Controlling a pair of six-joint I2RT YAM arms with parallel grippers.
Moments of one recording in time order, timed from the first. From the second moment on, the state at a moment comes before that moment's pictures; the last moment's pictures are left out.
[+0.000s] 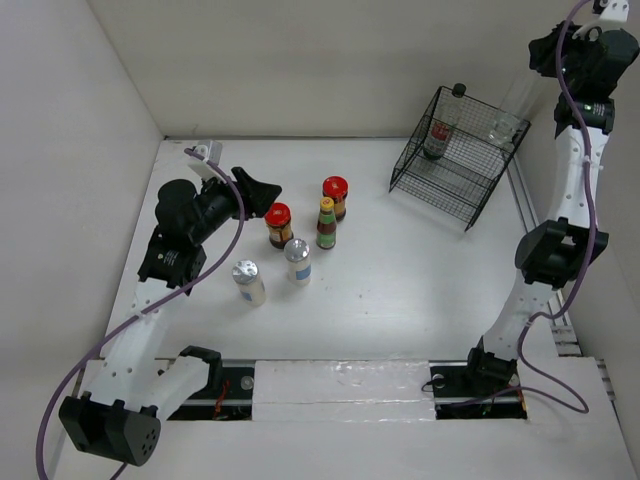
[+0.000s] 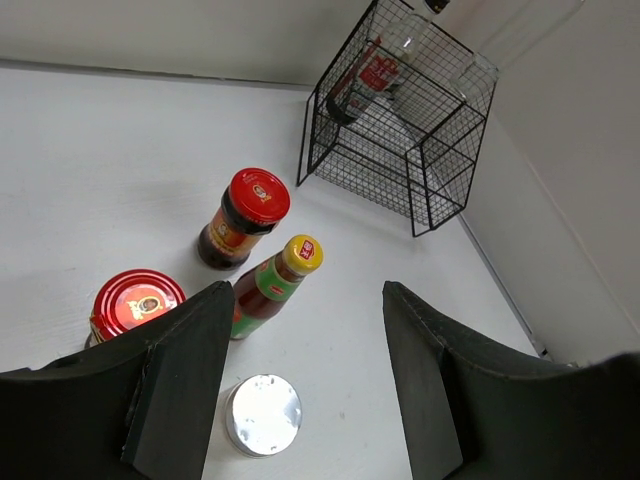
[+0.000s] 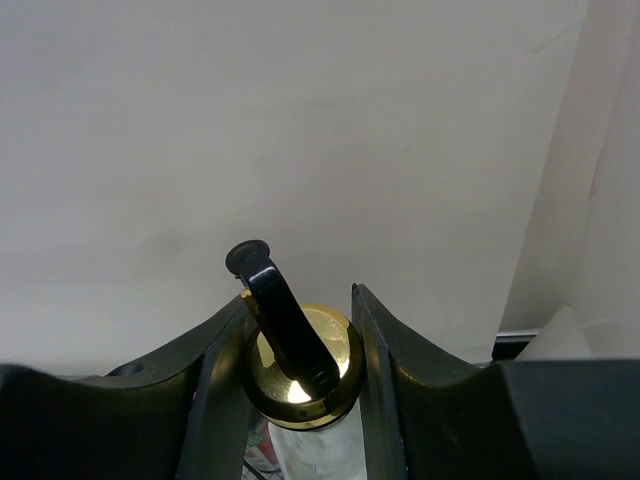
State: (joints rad) left arm -0.24 0.93 0.96 -0.12 0.37 -0.51; right arm -0.31 2.05 2.37 -0.20 -0.35 0.18
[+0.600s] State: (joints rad) left arm -0.24 0.93 0.96 -0.12 0.37 -0.51; right arm -0.31 2.05 2.17 -0.09 -0.49 0.17
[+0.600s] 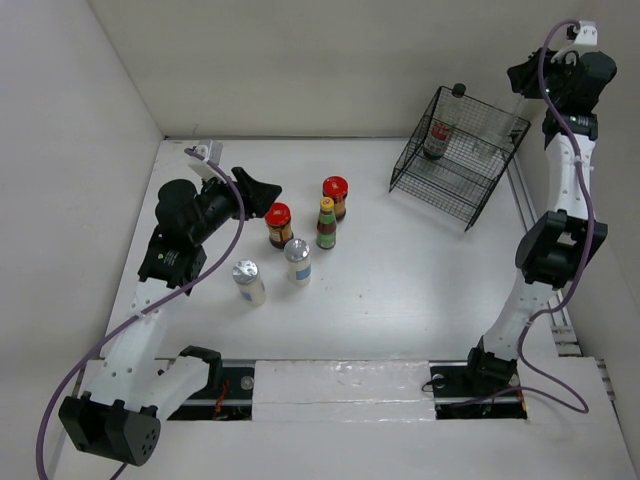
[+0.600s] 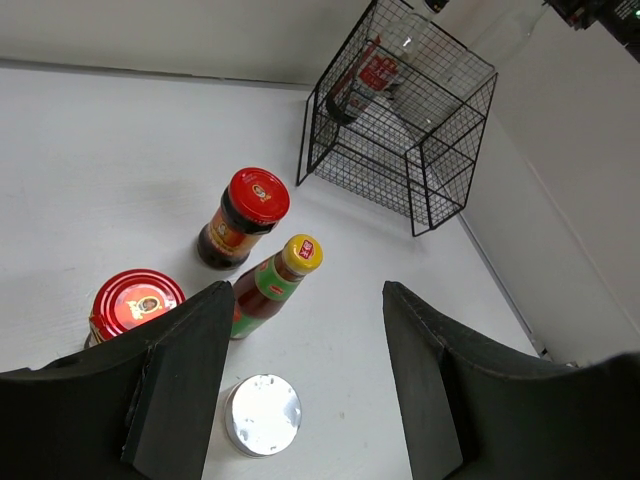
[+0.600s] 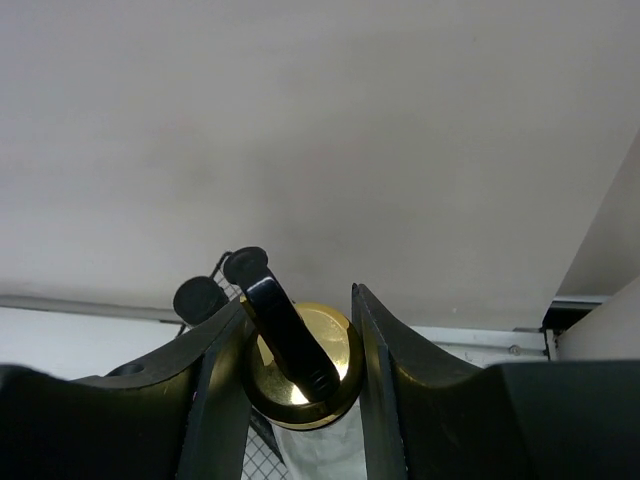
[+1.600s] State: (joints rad) left arm -0.24 0.92 0.96 -0.12 0.37 -0.51; right arm -0.28 2.05 1.99 -0.11 -0.34 0.10
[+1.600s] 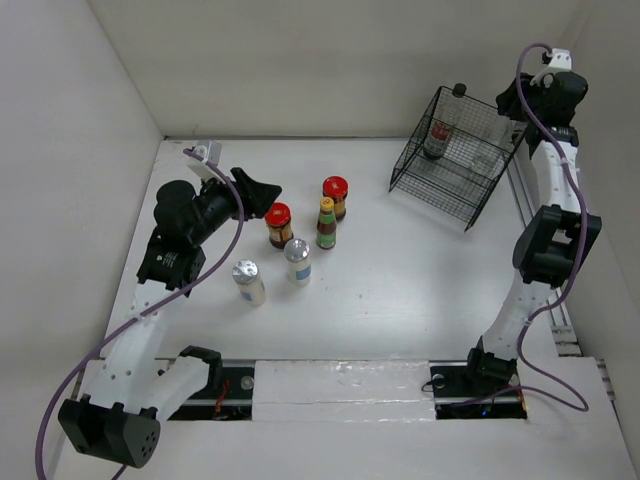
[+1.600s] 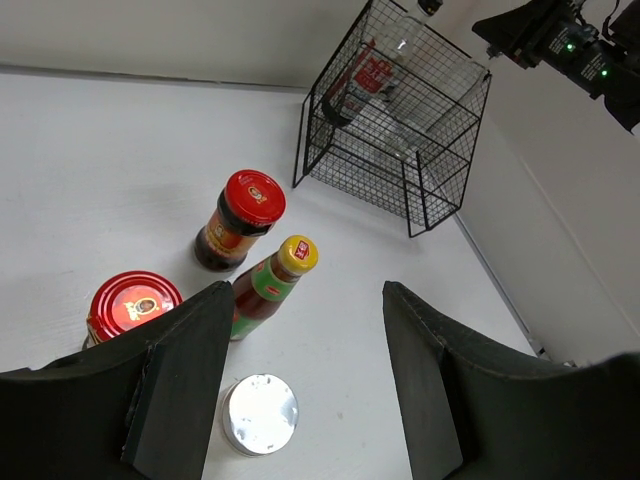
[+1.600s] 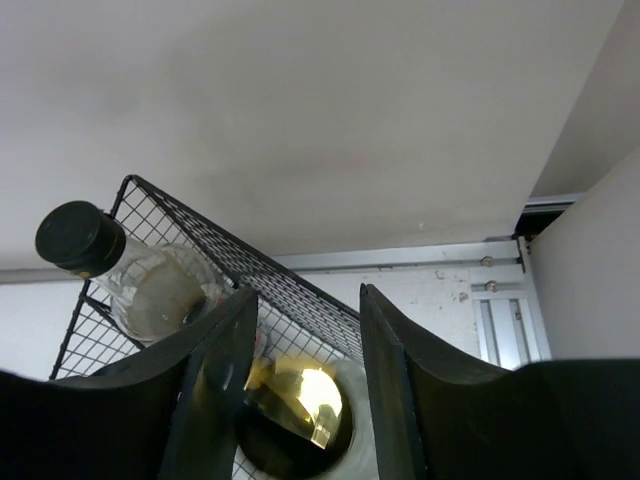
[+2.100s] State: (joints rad) left arm -0.24 0.92 0.96 -0.12 0.38 -0.51; right arm -0.28 2.05 2.06 -0.10 -0.28 0.07
